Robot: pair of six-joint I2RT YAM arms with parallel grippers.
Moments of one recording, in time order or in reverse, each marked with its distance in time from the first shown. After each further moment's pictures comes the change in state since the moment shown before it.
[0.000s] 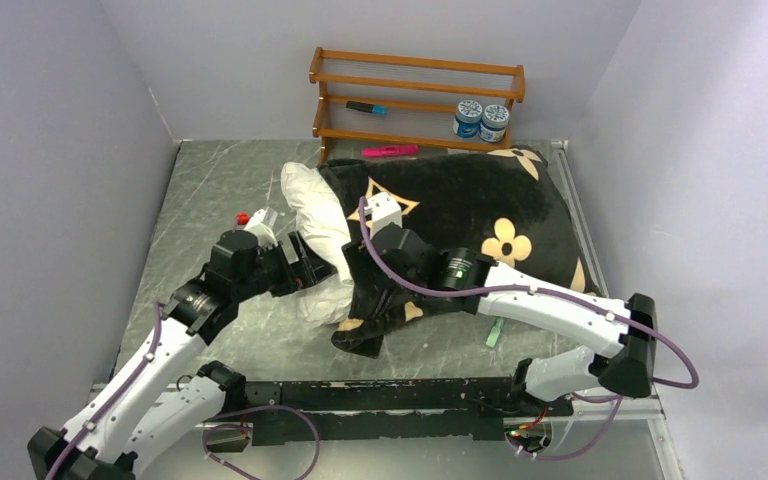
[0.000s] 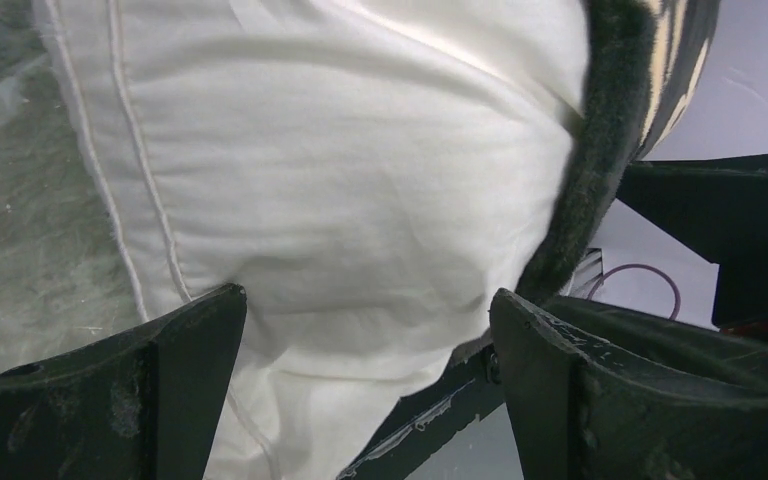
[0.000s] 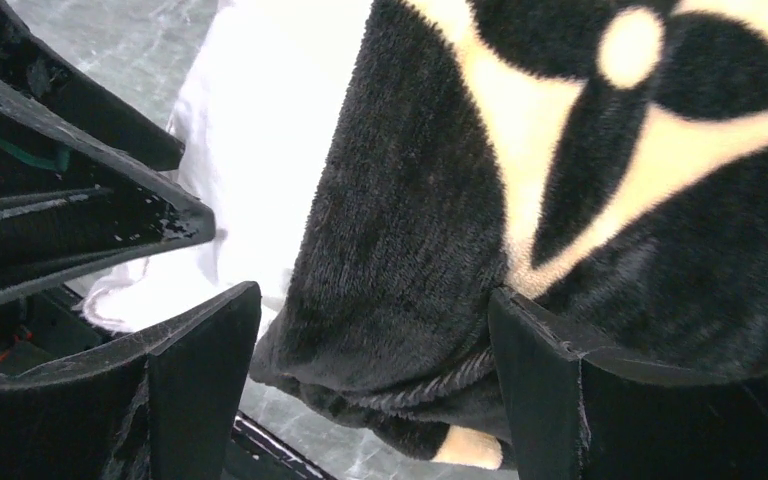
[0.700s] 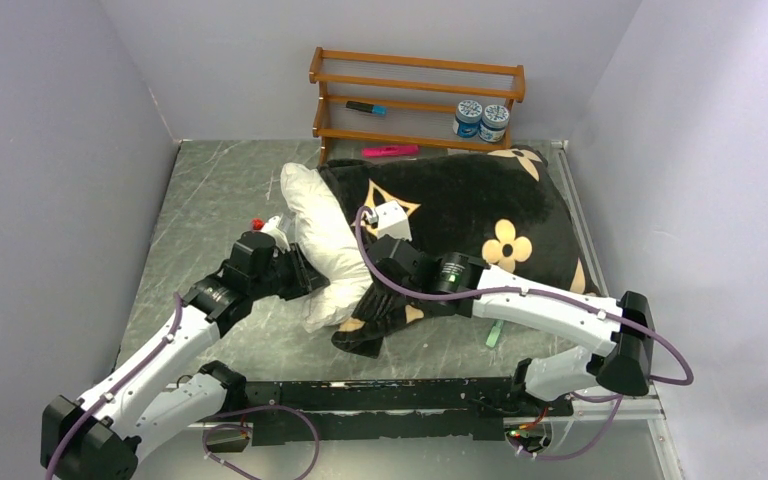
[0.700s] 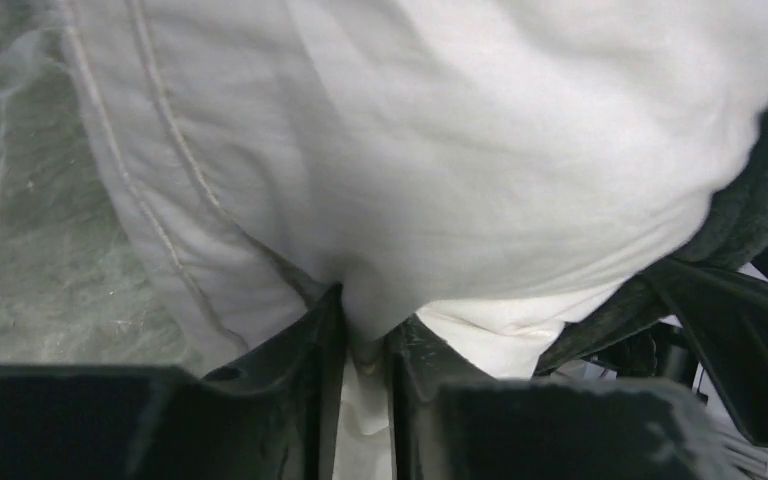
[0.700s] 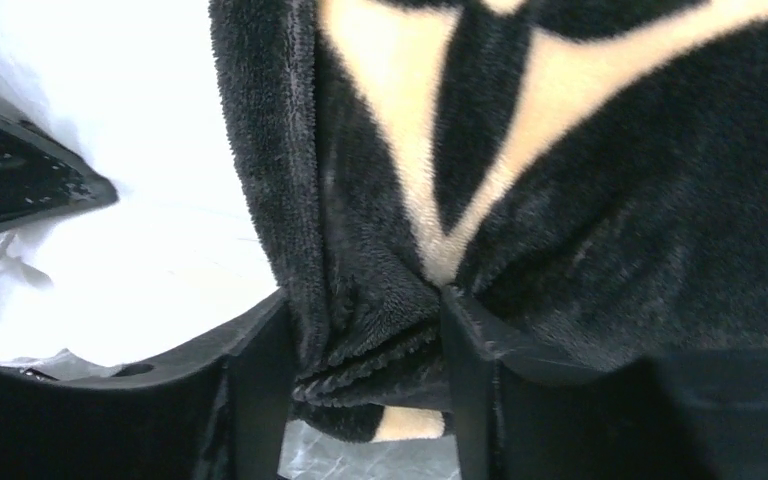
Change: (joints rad) left arm -0.016 0.132 -0.063 0.074 -0.003 0.014; right arm 0.007 0.044 -0.035 -0.096 0.154 0.050
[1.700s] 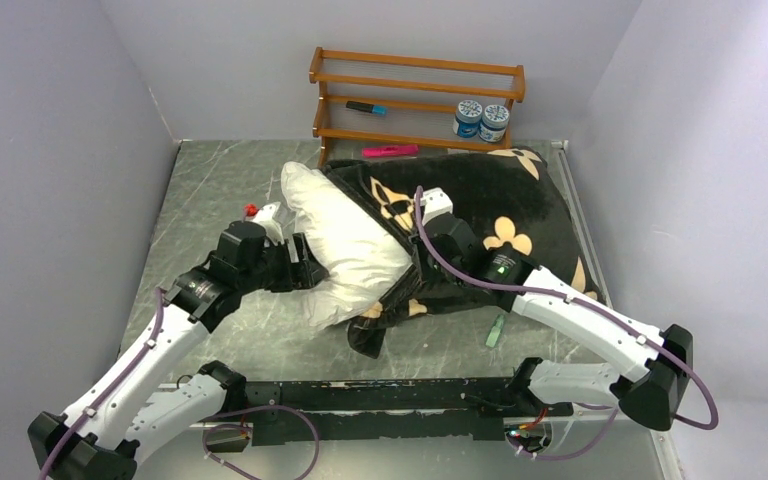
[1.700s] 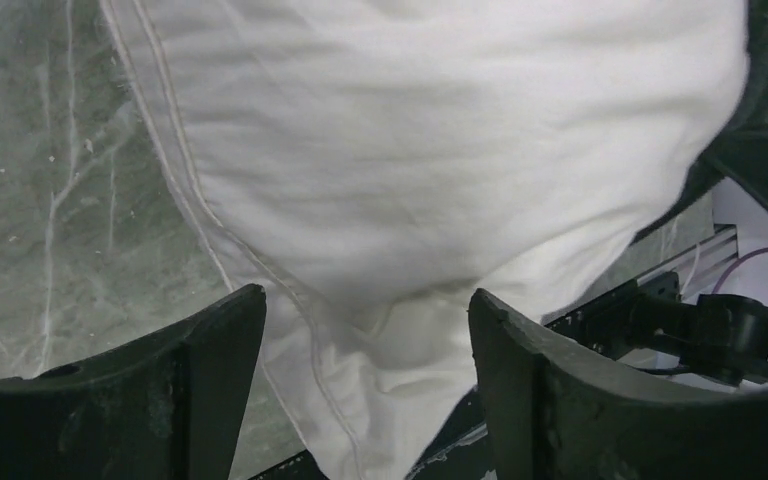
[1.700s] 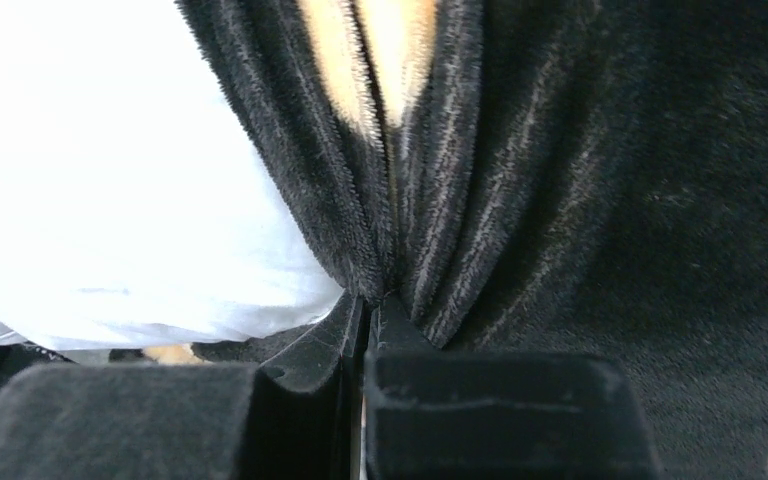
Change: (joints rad) left arm -0.005 -0.029 0.145 -0.189 -0.082 0.179; right arm -0.260 -0.222 -0.180 0.069 -0.264 -0.072
